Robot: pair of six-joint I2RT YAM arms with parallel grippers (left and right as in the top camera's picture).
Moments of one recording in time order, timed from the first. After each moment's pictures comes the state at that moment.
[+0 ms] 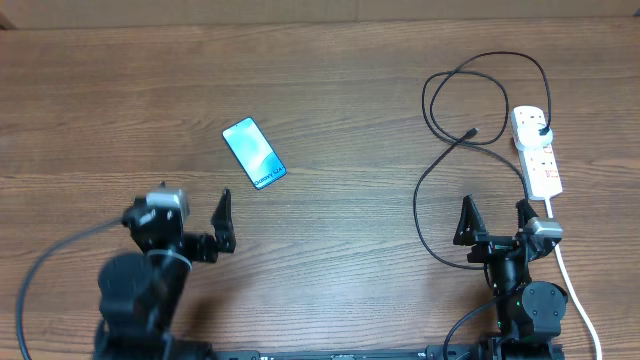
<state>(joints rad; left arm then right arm) -0.07 0.49 0.64 -0.44 0.08 -0.08 -0.03 0.02 0.02 -0.04 -0.04 0.22</state>
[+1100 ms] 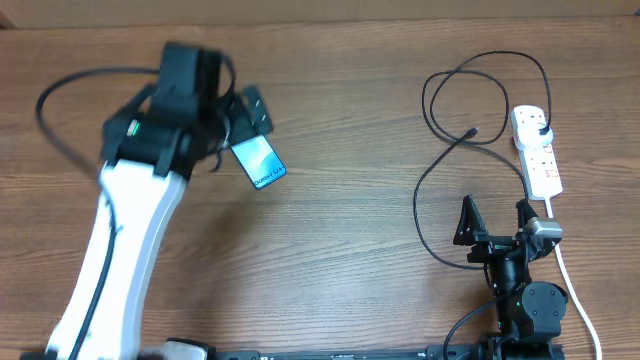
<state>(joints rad) -0.24 1.53 1.68 -1.14 -0.03 -0.62 -0.03 0.02 0.02 -0.03 -0.04 0.22</state>
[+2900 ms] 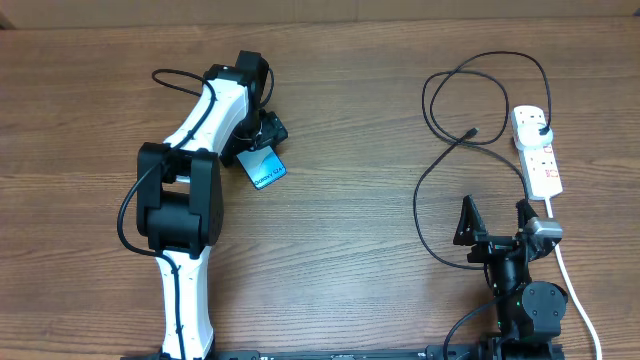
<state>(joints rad) -0.20 2.31 1.82 -1.08 -0.04 -0.73 -0.03 0.02 0.02 -0.04 -0.04 0.22</state>
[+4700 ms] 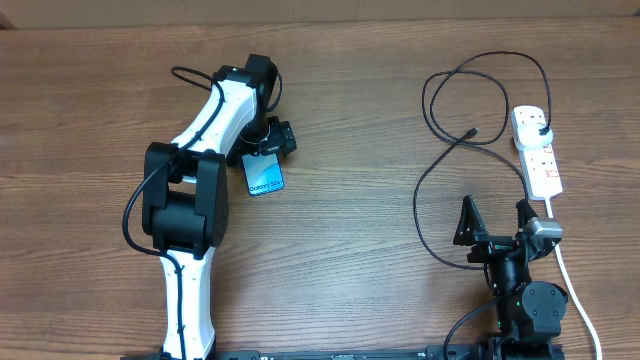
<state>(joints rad) -0.22 2.31 1.82 -1.12 0.02 -0.53 -0.03 0.02 0.02 -0.03 -0.04 0.22</state>
